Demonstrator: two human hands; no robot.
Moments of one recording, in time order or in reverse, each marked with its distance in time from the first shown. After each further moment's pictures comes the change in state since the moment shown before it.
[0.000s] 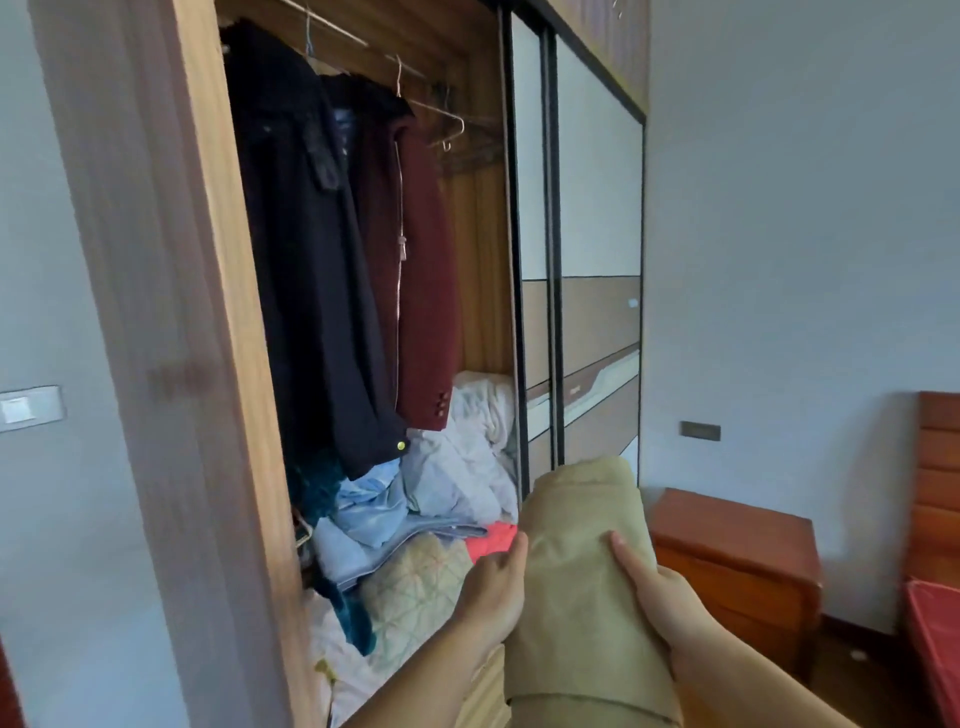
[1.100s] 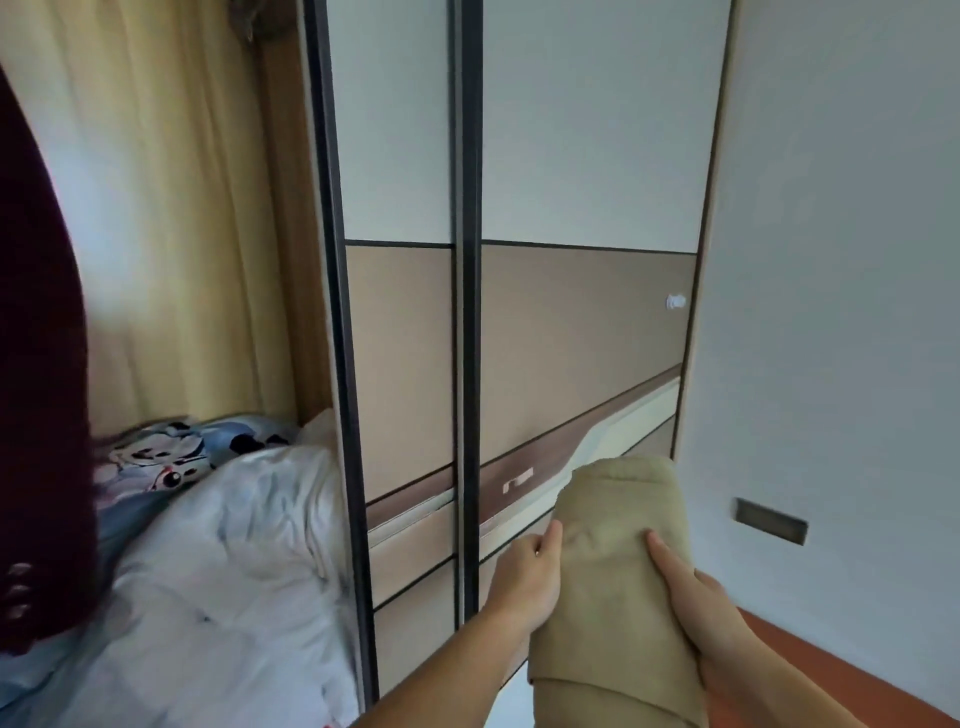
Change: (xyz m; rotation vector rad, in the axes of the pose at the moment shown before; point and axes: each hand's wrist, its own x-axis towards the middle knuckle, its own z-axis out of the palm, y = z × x) left_hand 0.635 0.130 0.282 -0.010 0.119 0.029; right_hand 0.664 -0.153 -0.169 -0.027 -0.026 0.030
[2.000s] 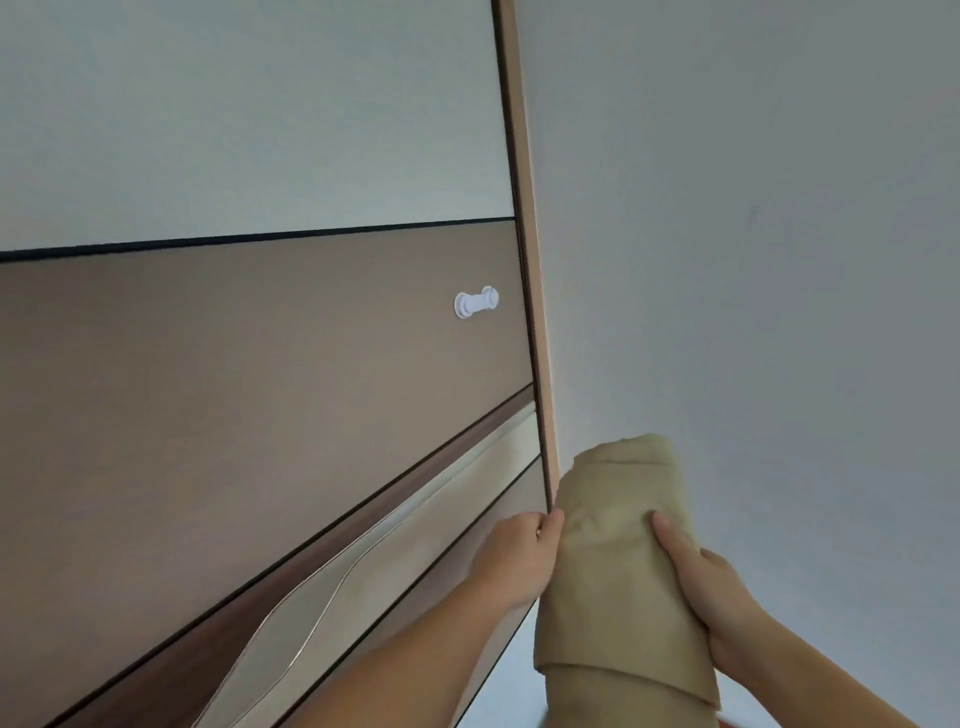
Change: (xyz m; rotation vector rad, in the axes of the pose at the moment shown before) left_hand 0.372 0.151 0.341 0.457 -0.211 0.219; right_hand 0.442 -0.094 -0.280 0.164 0.070 0.010
